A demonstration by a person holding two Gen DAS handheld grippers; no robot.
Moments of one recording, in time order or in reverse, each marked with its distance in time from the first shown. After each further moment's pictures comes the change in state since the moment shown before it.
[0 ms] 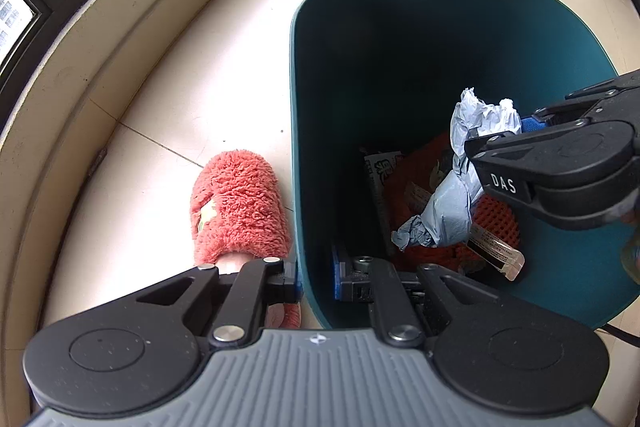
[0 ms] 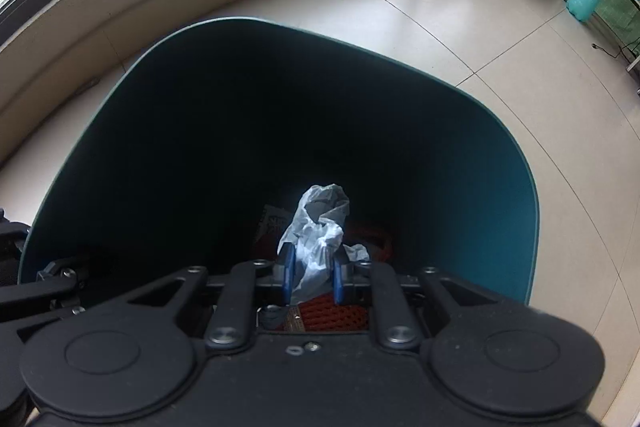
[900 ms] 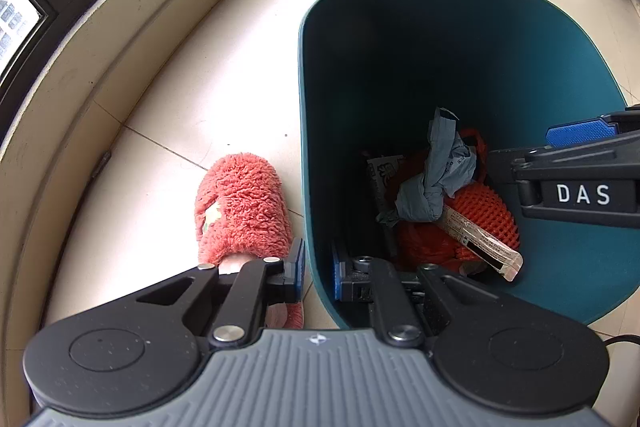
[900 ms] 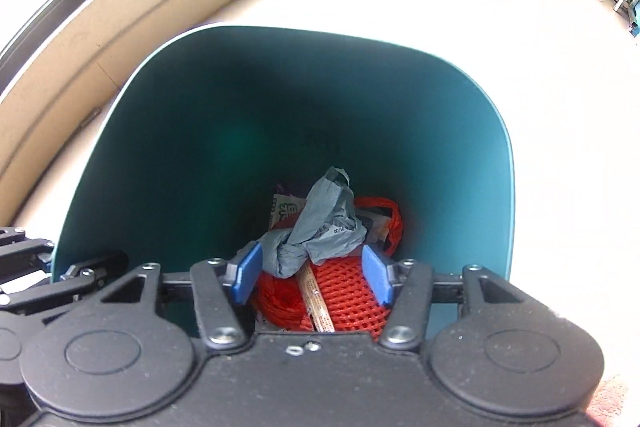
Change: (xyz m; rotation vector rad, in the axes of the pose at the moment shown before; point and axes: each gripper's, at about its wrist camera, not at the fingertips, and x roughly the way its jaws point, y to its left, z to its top) left arm -0.008 -0.003 -0.004 -0.004 -0.026 0.009; right arm -0.042 -0.022 -0.013 0.147 -0.035 0.066
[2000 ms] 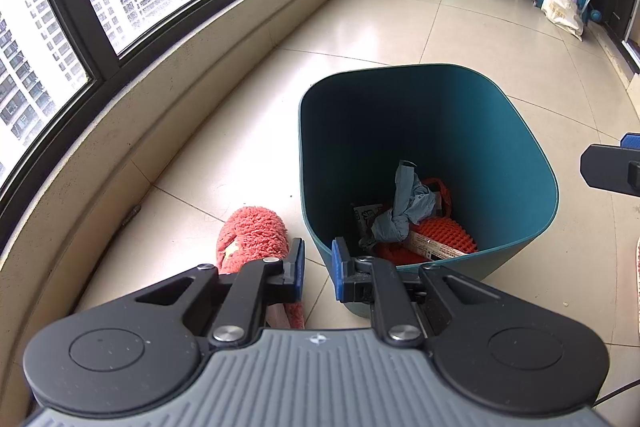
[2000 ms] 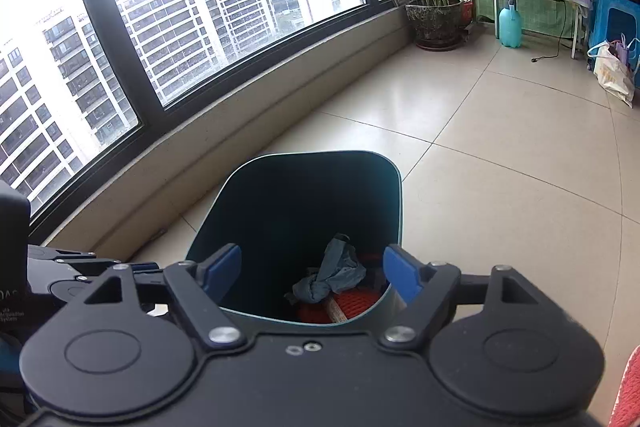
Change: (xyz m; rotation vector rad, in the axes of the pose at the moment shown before) left arm -0.095 -0.012 -0.067 0.016 -0.300 0.020; right arm -0.140 -0.027 -0.112 0.127 -0.468 0.098
